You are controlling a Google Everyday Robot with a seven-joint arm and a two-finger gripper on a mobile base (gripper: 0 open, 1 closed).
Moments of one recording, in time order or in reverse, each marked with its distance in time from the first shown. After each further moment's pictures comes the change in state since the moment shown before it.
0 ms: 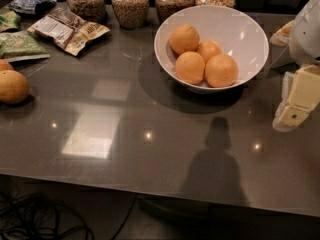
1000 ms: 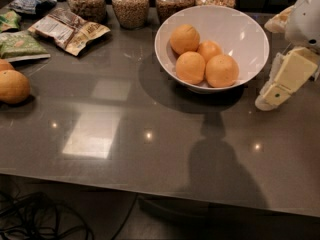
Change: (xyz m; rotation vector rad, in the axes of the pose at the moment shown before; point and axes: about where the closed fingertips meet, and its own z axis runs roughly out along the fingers) arm -0.024 -0.030 -0.001 0.033 -0.194 0.075
